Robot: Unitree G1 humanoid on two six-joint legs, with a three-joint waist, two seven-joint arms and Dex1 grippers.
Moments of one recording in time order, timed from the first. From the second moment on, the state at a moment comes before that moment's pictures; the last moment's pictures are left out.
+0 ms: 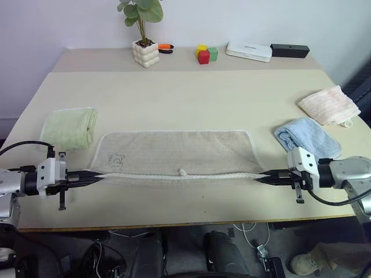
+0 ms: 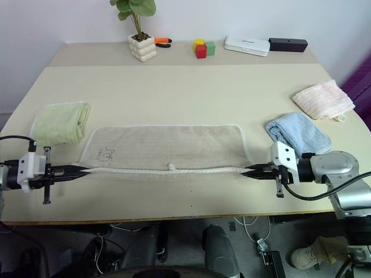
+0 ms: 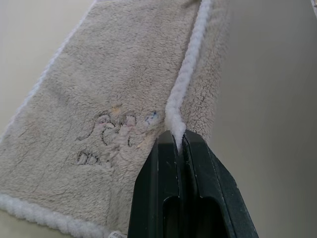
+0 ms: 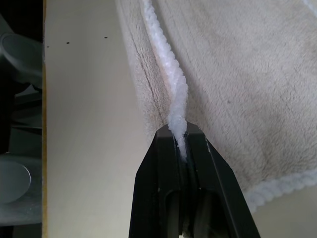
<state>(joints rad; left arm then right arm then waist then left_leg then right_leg) -0.16 0.90 0.23 0.49 -0.43 -0.45 -1.59 -0.15 -0.92 -0.08 0.00 0.36 0.10 1.40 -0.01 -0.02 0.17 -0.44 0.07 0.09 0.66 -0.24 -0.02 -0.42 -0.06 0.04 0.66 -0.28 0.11</state>
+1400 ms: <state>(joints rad) -0.77 0.78 0.13 1.18 -0.10 -0.62 -1.17 -0.68 -0.67 0.03 0.73 0.09 -0.31 1.06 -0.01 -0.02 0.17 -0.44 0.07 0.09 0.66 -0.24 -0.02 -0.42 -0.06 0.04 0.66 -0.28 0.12</state>
